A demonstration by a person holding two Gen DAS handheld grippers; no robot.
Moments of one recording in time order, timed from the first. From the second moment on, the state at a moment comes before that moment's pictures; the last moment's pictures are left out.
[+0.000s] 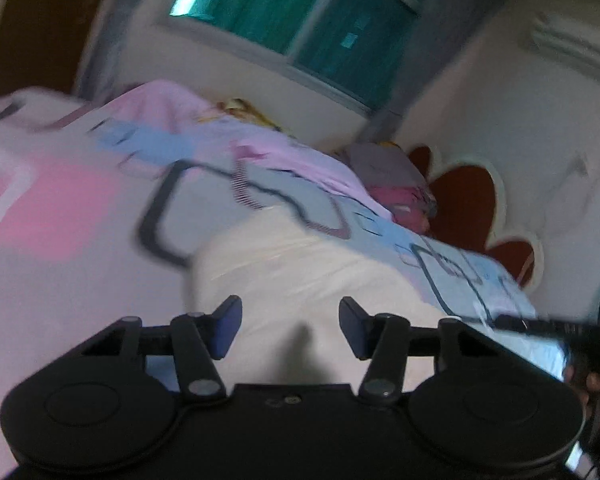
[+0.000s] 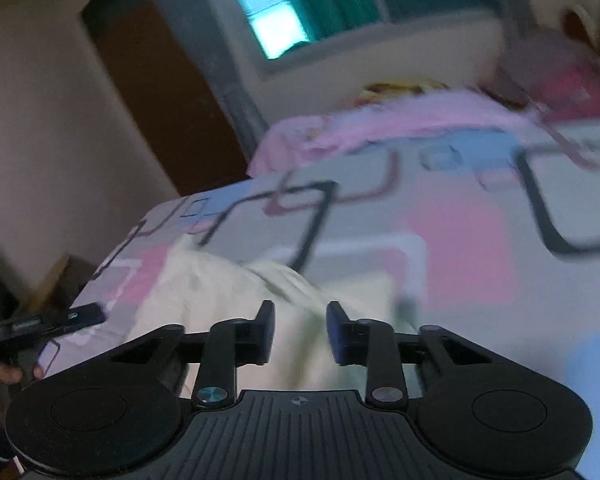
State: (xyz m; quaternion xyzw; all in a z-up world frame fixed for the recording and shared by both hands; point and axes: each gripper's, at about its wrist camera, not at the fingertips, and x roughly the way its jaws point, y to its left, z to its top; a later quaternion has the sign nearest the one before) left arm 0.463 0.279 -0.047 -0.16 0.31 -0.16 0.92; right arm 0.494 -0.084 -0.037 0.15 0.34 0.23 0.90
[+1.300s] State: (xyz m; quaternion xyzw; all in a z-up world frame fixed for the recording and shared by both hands) left arm 0.333 0.194 -0.061 0.00 0.35 -0.20 0.92; right arm 0.358 -0.077 -0.065 0.09 0.36 0.25 0.89
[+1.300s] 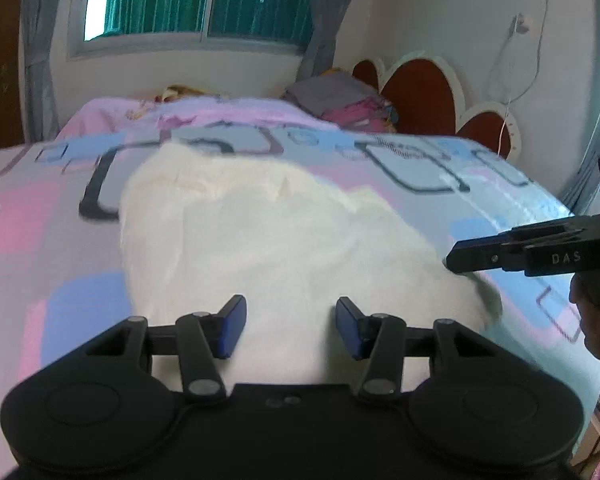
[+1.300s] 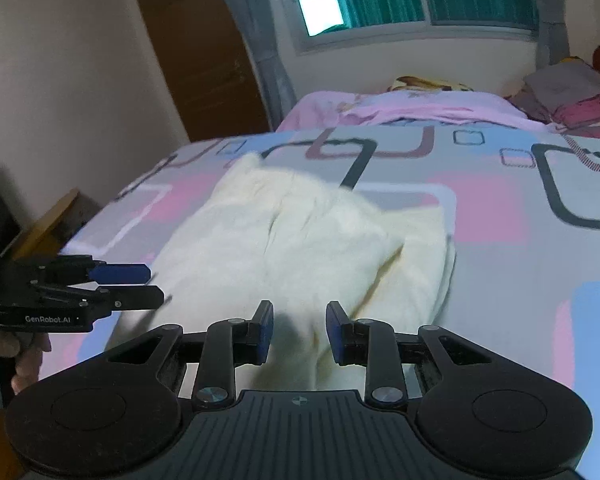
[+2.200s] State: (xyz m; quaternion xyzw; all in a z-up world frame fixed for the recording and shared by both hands) left arm 0.294 0.179 -0.077 0.05 0.35 -0.11 0.93; right arm 0.328 -0.068 -0.096 0.08 0.38 0.20 0.90
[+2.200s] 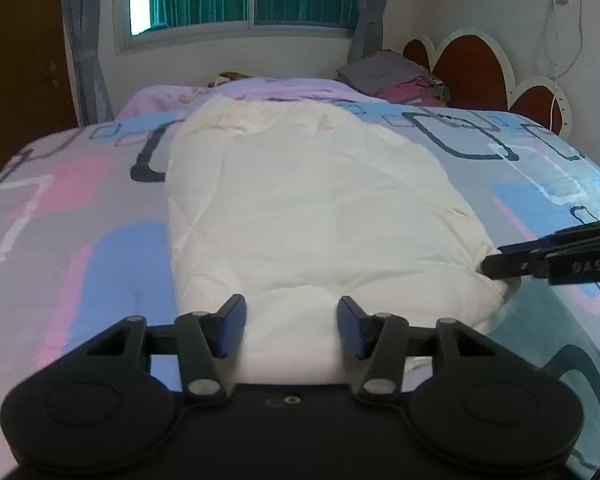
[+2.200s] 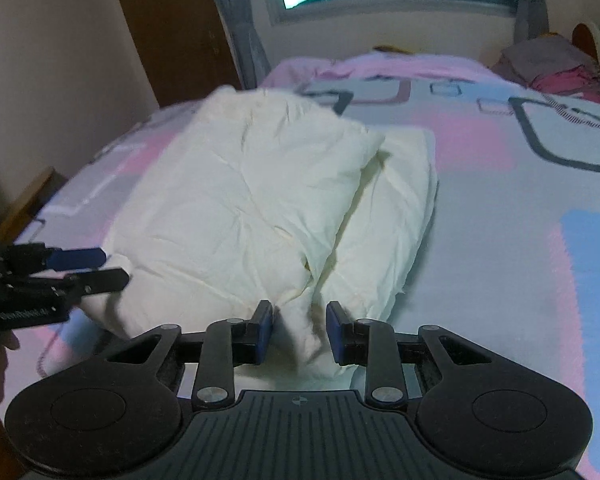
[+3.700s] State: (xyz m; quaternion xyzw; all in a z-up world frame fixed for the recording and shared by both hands) left arm 0.080 0.117 0.022 0.03 0.23 -0.01 0.97; right arm 0.090 -0.112 0.003 0.07 0.29 0.09 0.95
